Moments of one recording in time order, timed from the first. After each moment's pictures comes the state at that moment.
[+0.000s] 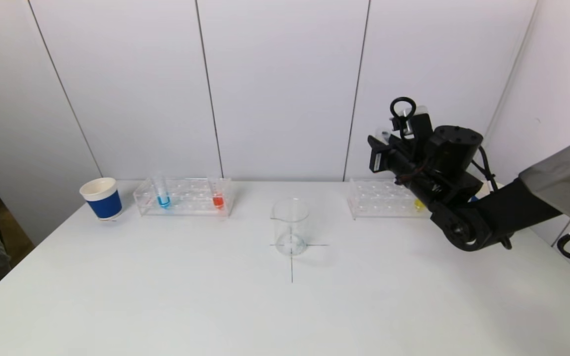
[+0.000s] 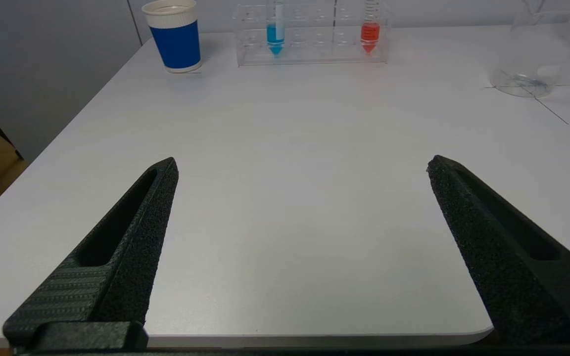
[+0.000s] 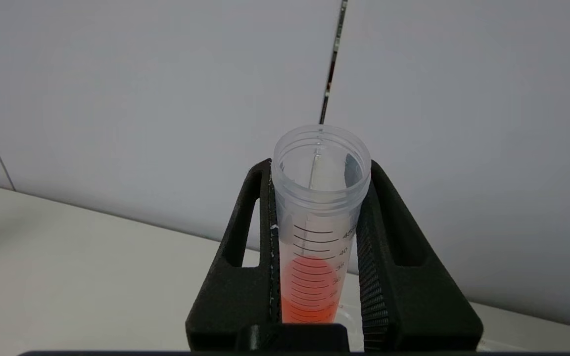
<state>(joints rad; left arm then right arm) -0.01 0.00 0.00 0.01 0.00 0.00 0.31 2.14 -1.08 -1.17 -0.12 -0.11</state>
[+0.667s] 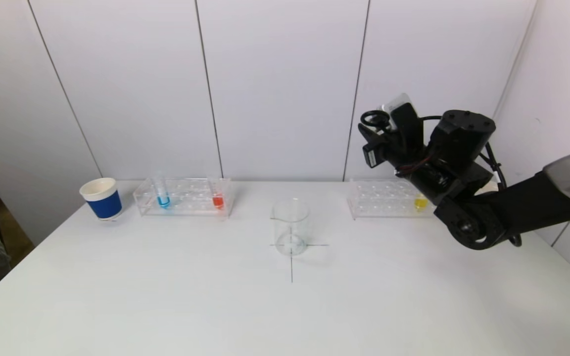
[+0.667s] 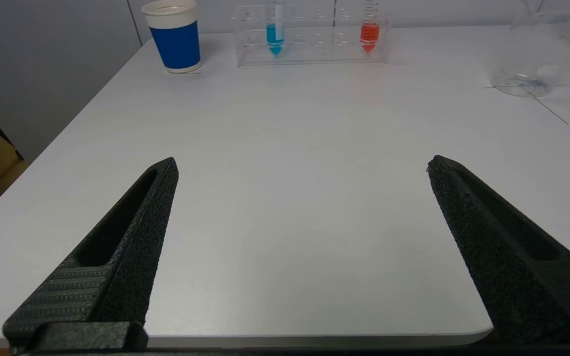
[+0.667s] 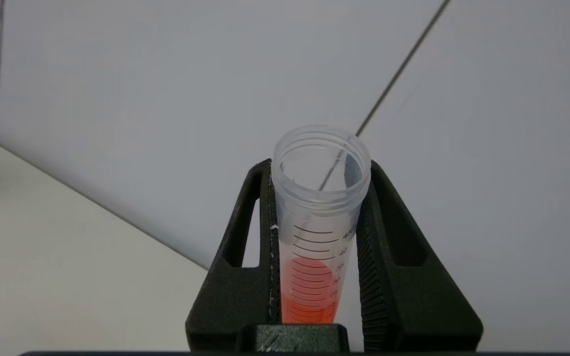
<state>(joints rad) -0.01 0.00 0.00 0.01 0.00 0.00 0.38 2.07 -1.07 -1.16 -0.05 -0.47</state>
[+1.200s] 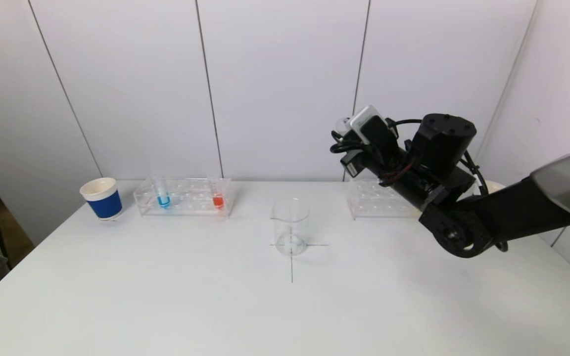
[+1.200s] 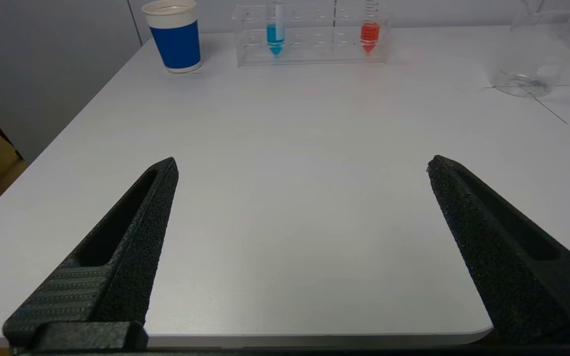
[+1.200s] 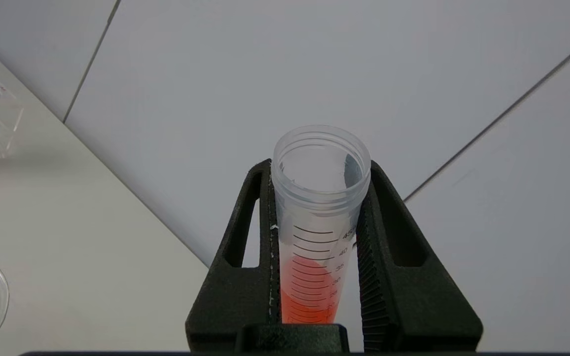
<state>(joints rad) -0.01 0.00 0.00 0.01 0.00 0.00 0.45 2.08 -1.08 -1.16 0.06 -0.64</state>
